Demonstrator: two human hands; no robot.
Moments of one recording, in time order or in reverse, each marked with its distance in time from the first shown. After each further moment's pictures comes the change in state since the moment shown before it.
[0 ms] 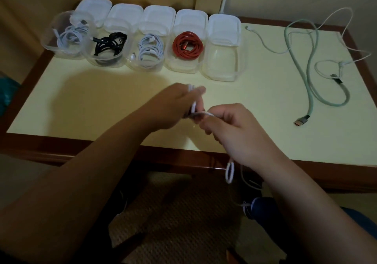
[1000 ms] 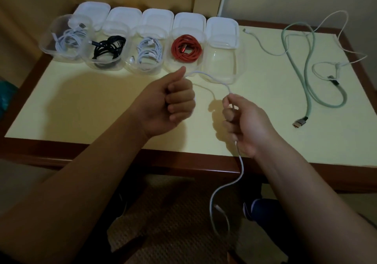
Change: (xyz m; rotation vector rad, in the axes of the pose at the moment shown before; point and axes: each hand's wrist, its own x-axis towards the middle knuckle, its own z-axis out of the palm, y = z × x) left_hand 0.002 -0.010 -0.013 -1.401 -0.392 -0.181; right_hand 0.028 0.029 -0.012 0.704 0.179 0.420
